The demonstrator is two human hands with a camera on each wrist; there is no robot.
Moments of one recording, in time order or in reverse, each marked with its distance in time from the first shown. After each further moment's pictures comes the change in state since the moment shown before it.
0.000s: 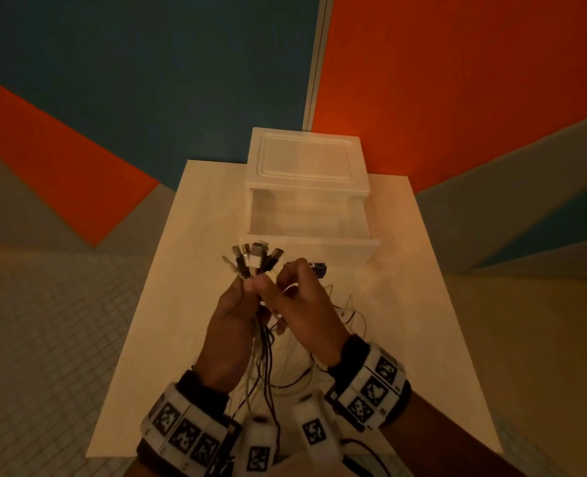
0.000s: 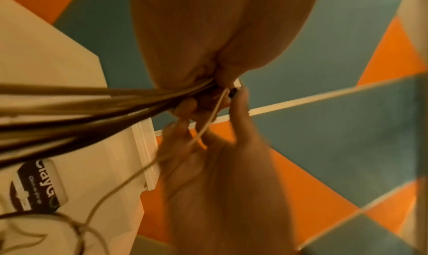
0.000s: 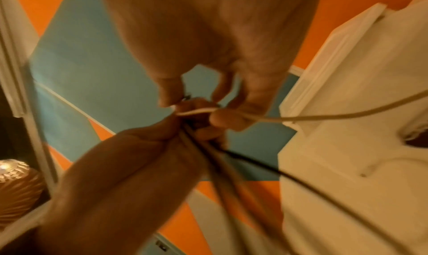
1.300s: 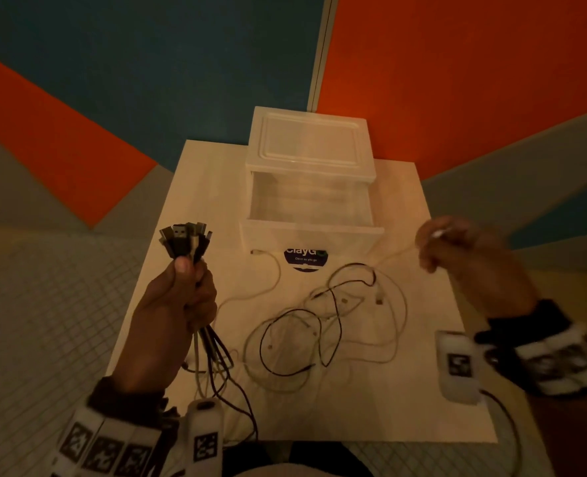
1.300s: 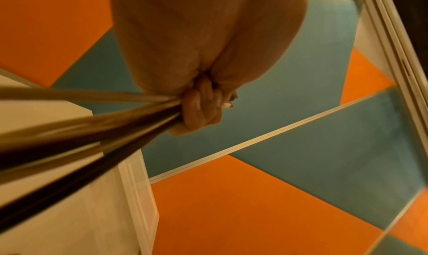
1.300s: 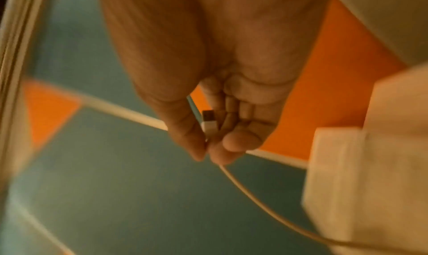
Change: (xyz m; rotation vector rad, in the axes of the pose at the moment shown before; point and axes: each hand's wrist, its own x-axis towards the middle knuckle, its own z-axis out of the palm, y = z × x) left_hand 0.007 0.024 -0.065 -0.040 -0.072 -0.021; right_hand -0.011 -0.041 -0.180 -0.109 0.172 -0.125
